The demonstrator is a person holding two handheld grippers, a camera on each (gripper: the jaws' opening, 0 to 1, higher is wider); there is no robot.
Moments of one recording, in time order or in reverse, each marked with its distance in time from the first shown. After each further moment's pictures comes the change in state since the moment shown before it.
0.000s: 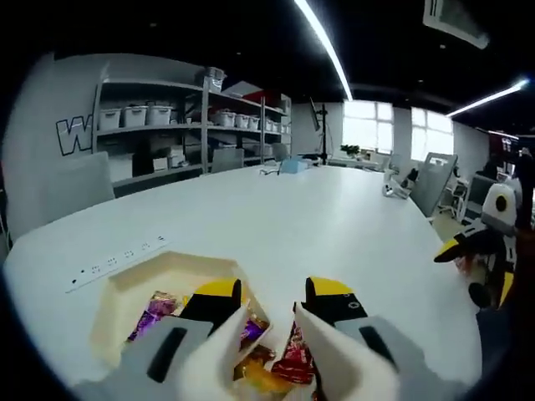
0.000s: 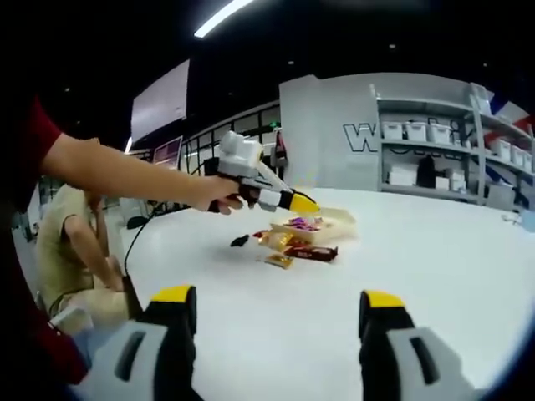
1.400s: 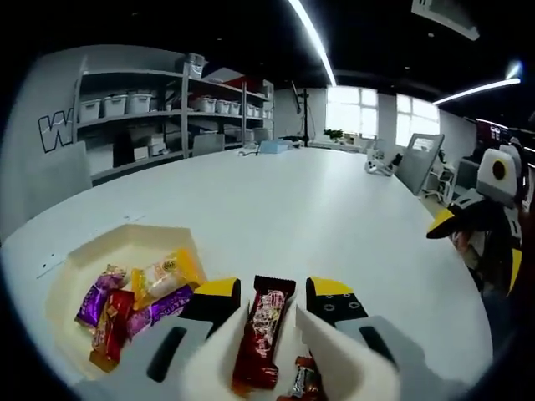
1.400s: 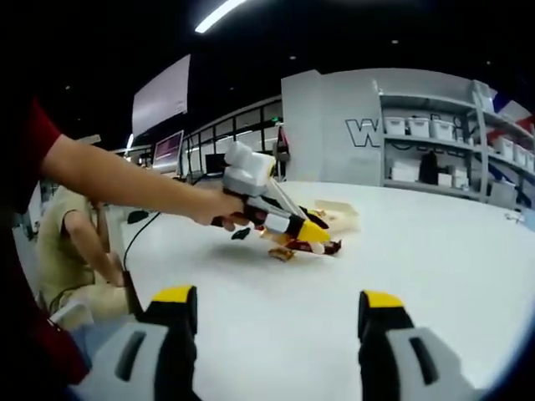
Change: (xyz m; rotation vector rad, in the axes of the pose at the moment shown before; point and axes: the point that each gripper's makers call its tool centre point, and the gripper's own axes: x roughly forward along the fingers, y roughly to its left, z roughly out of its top) left arm 0.016 -0.054 -0.047 0.026 0.065 -0.073; right arm 0.005 0.004 -0.010 -0.007 0.029 0.010
